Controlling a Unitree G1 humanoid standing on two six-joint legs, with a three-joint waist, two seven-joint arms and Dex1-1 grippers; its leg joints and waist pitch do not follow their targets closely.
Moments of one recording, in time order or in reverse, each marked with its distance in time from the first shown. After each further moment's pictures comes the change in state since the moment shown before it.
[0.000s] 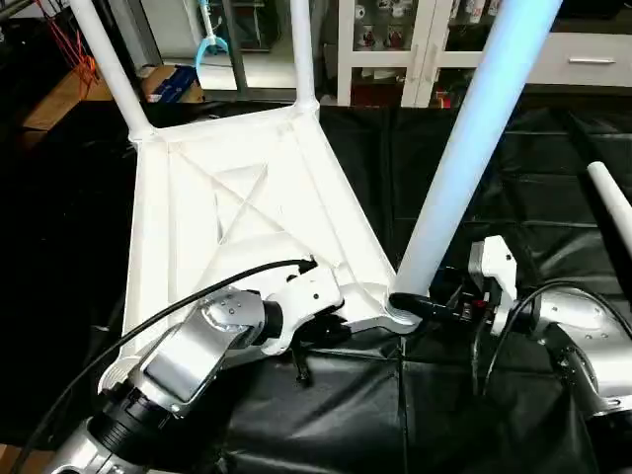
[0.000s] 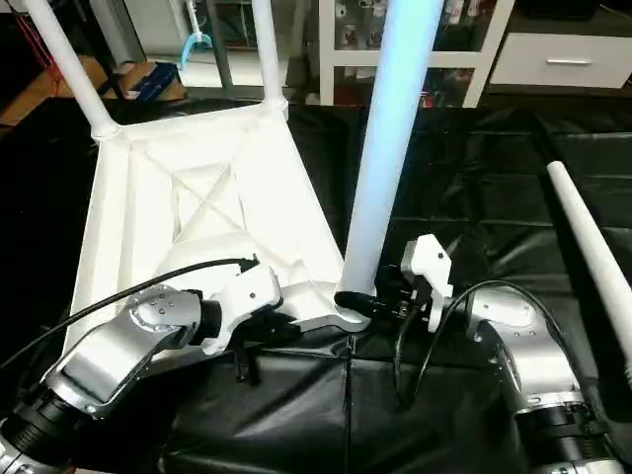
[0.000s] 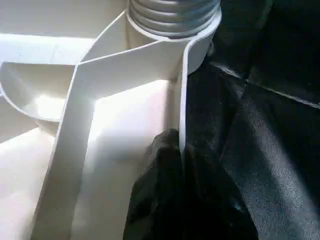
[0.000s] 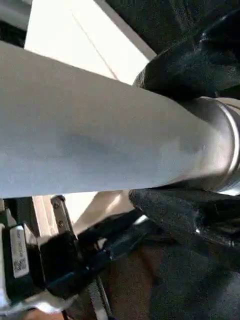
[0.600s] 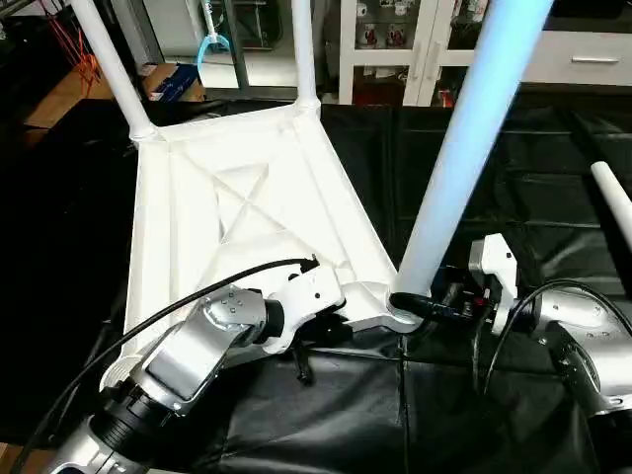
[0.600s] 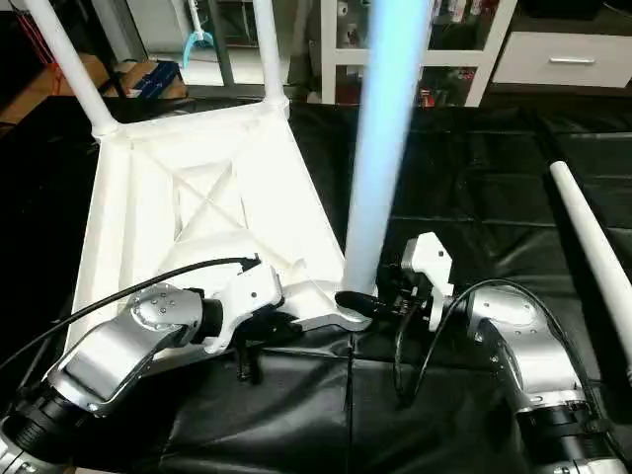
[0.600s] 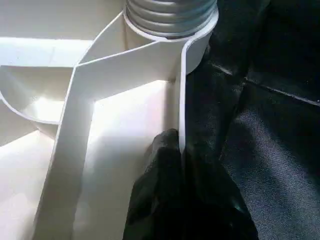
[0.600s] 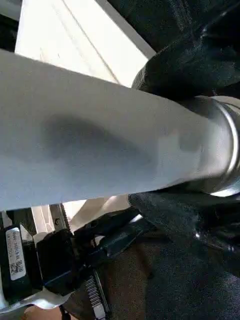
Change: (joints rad) left arm -0.012 0.024 -0.027 0.001 0.001 -0.037 -0.038; right arm -0.005 -0.033 0.004 -0.025 0.018 0.035 0.050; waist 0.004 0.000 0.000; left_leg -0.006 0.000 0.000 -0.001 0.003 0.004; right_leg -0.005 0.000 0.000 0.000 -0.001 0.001
